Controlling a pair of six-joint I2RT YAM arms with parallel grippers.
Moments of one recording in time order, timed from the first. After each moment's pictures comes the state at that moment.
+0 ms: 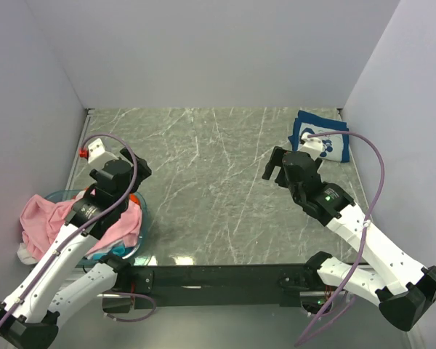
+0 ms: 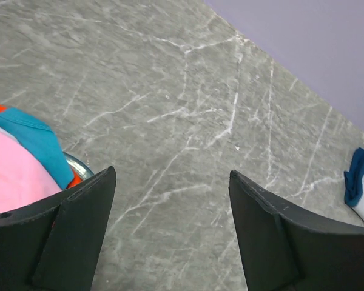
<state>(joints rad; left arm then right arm) -0.49 0.77 0.87 -0.55 -0.60 -0.80 0.61 0.95 0.96 -0.58 0.54 0.62</state>
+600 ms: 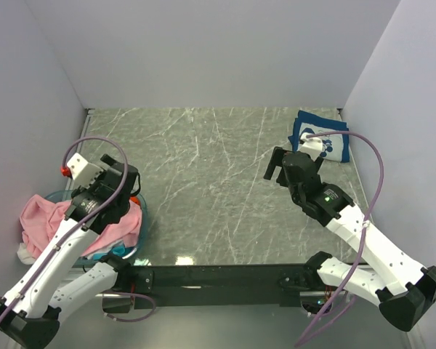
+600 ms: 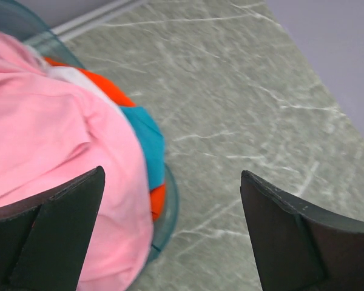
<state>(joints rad) -0.49 0.82 0.94 -0.90 -0.94 -1.16 0.61 0.94 0.94 -0.56 0.59 0.57</state>
